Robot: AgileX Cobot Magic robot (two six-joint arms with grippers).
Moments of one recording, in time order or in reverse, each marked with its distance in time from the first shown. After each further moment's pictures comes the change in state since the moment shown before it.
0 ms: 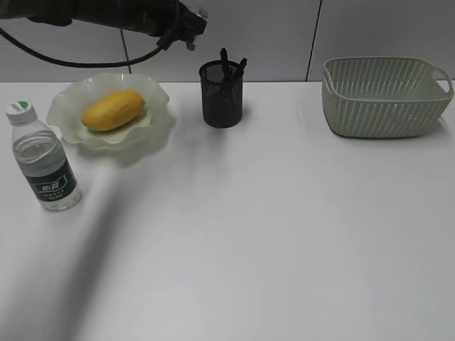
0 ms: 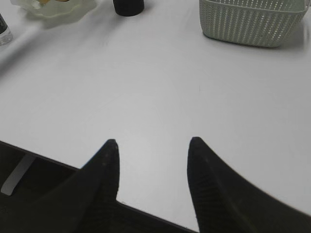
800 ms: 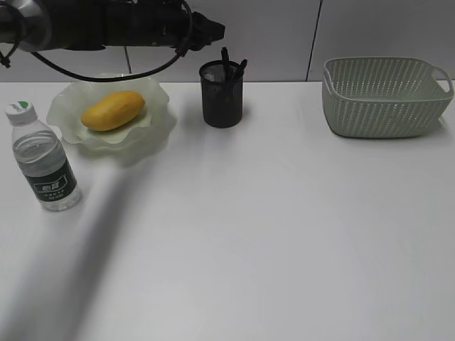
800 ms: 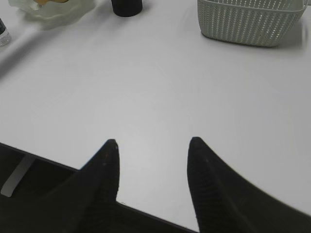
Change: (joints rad) left arm -0.002 0.179 -0.129 -0.386 0.006 0.189; right arm 0.000 0.000 0.000 -0.008 0.000 0.011
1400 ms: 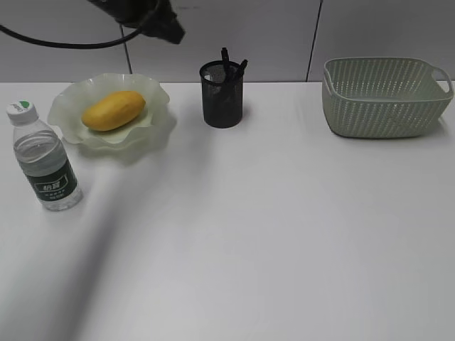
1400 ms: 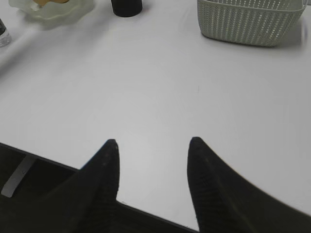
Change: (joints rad) left arm 0.008 -0.240 -0.002 1.045 0.284 -0.944; right arm 0.000 0.000 0.000 -0.002 0.001 0.004
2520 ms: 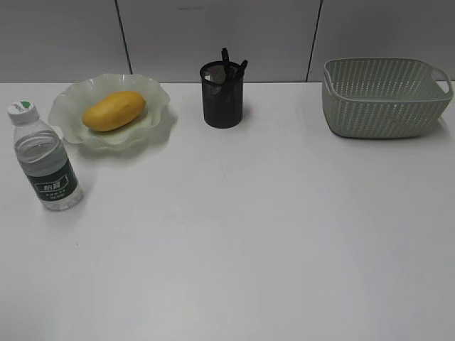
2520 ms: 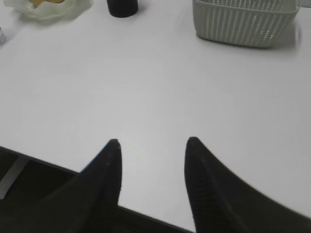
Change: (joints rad) left arm -0.002 -1.822 1.357 0.521 0.218 -0.686; right arm 0.000 0.000 0.000 -0.005 -0.001 0.001
